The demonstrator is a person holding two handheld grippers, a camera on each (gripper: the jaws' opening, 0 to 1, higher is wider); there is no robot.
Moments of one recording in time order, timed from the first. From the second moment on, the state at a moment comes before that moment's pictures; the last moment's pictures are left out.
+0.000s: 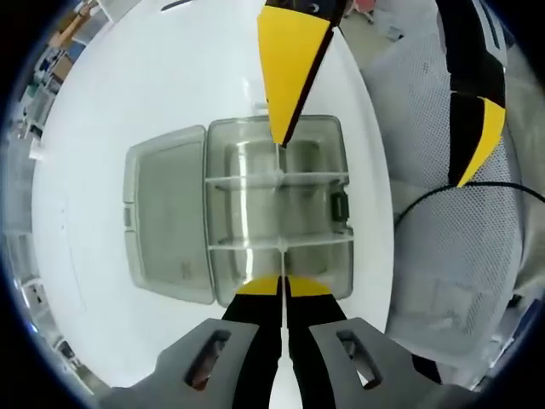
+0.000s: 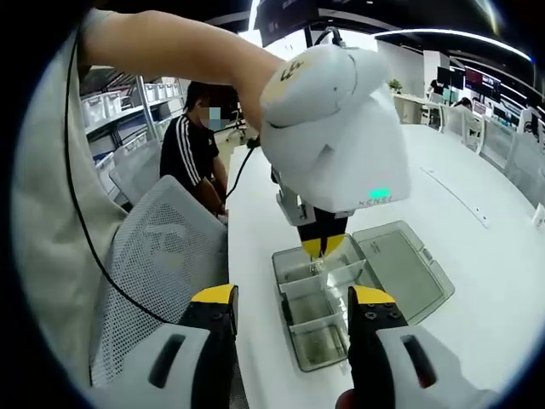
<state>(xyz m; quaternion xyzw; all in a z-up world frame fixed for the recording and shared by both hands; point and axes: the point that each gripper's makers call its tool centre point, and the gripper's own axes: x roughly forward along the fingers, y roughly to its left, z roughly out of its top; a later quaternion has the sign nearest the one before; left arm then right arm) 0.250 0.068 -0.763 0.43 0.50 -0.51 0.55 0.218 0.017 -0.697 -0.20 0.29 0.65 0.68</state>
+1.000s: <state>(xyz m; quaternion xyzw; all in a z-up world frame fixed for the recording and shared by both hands) 0.251 0.067 -0.759 0.43 0.50 -0.51 0.56 0.218 0.015 -0.695 -0.19 0.29 0.65 0.68</state>
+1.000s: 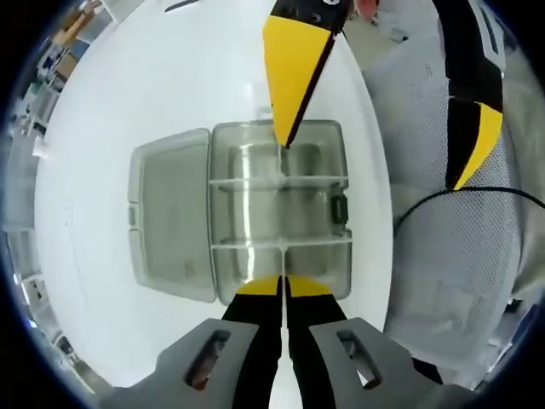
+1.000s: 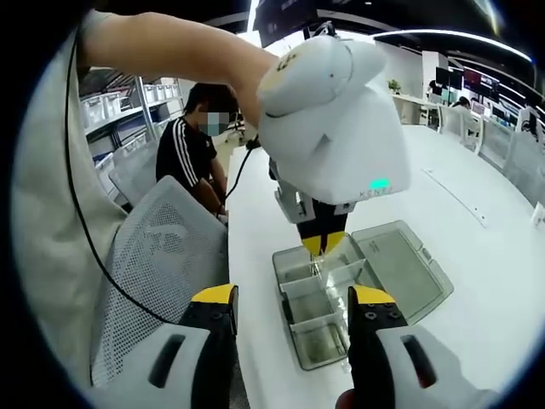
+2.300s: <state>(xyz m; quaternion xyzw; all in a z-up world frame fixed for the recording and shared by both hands) 0.250 0.069 -0.780 0.42 0.51 -0.51 0.55 0.219 0.008 -0.698 -0.19 0.30 0.64 0.68</state>
